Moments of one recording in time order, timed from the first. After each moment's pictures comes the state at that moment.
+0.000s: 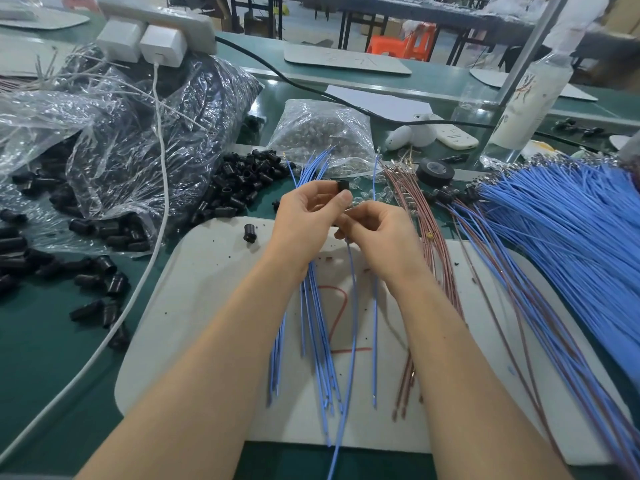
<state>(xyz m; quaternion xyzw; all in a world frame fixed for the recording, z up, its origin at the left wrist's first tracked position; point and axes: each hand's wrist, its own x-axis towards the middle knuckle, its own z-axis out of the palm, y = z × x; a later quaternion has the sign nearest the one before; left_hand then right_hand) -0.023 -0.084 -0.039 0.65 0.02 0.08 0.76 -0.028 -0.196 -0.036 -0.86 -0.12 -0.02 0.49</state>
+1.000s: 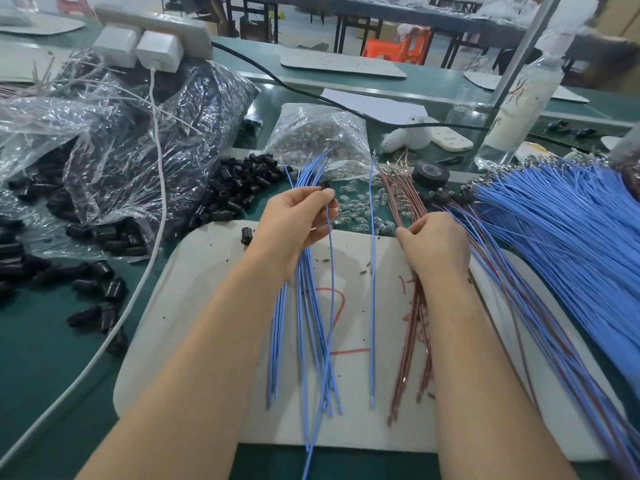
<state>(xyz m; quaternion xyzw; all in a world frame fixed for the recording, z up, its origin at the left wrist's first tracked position) -0.019 -0.070 -0.034 0.59 0.08 -0.01 0.81 -0.003 -0.246 -0.040 -0.95 0.17 -0.09 0.24</state>
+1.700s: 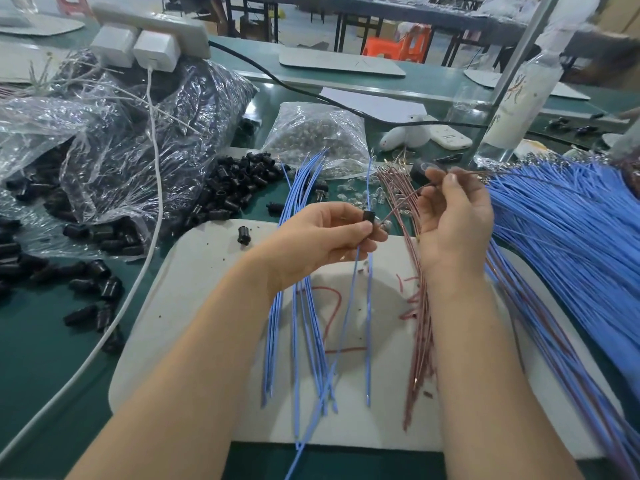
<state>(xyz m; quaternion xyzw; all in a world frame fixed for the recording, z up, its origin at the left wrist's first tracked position) -0.032 -0.081 -0.033 0.61 -0.13 -0.17 0.76 -0.012 -0.237 -0.015 -0.45 0.09 -0.21 0.86</state>
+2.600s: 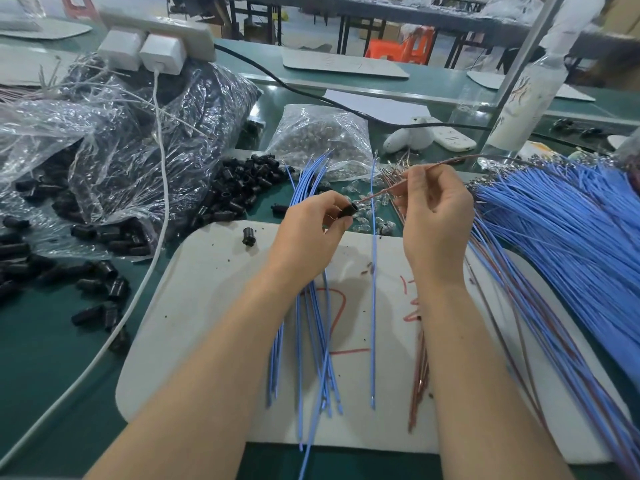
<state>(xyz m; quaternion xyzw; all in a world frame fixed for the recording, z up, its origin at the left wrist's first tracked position) -0.022 -0.081 -0.046 0.86 -0.08 0.16 0.47 -0.019 -0.218 -0.020 -0.76 -0.02 -0.31 0.57</state>
